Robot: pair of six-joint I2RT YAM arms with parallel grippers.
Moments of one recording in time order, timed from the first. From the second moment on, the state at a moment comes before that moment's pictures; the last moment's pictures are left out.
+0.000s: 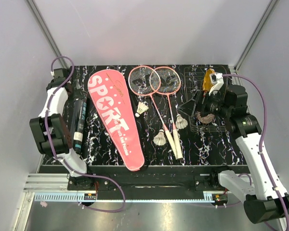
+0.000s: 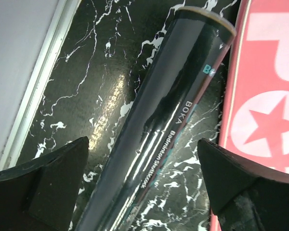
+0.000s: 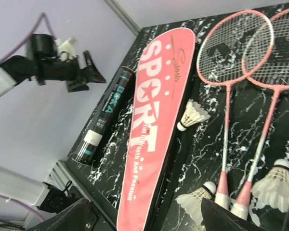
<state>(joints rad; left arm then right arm) 0.23 1.68 1.39 -0.66 -0.19 -0.24 0.18 0.95 1.09 -0.53 -0.64 0.42</state>
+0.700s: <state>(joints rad) 0.23 1.93 1.45 -0.69 -0.07 -0.05 0.26 0.98 1.09 -0.49 -0.70 0.41</state>
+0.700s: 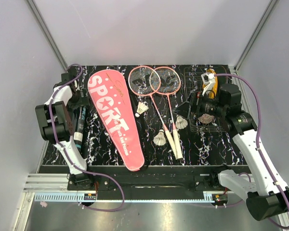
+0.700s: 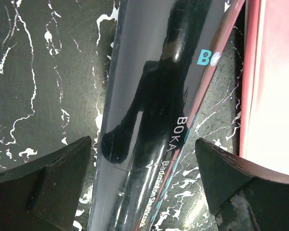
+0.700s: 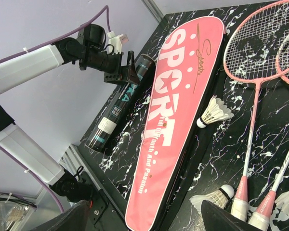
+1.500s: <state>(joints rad) 0.11 1.88 1.41 -0.71 -0.24 -0.05 0.28 1.00 1.09 -0.49 -0.67 0.41</state>
